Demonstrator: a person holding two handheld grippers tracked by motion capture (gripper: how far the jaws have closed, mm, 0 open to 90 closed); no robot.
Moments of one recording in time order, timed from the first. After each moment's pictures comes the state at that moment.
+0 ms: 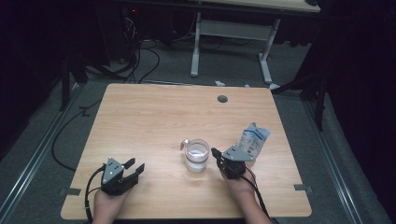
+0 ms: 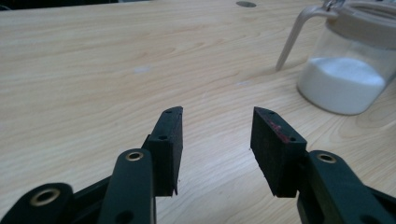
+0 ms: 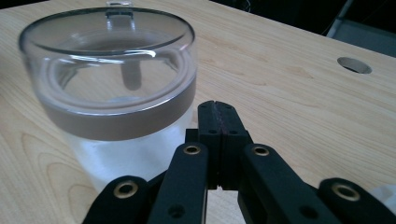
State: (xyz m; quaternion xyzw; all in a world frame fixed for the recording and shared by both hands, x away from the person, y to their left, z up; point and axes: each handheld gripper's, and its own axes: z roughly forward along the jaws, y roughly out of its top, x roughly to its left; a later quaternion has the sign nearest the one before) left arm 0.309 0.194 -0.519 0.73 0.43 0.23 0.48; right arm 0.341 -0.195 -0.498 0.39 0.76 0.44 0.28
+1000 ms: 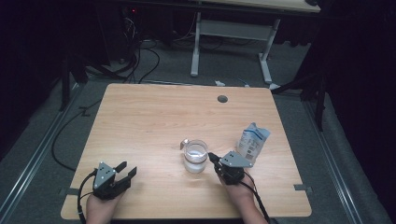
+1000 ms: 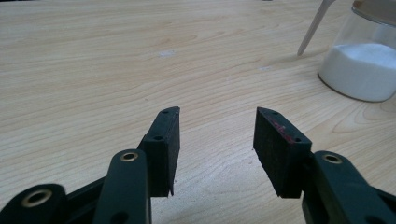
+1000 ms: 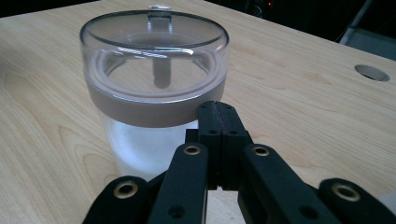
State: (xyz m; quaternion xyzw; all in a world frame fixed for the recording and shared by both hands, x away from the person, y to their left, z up) left arm 0.302 0.209 -0.524 0.73 0.44 0.24 0.48; right arm 0.323 -0.187 -0.498 0.37 0.76 0.45 0.28
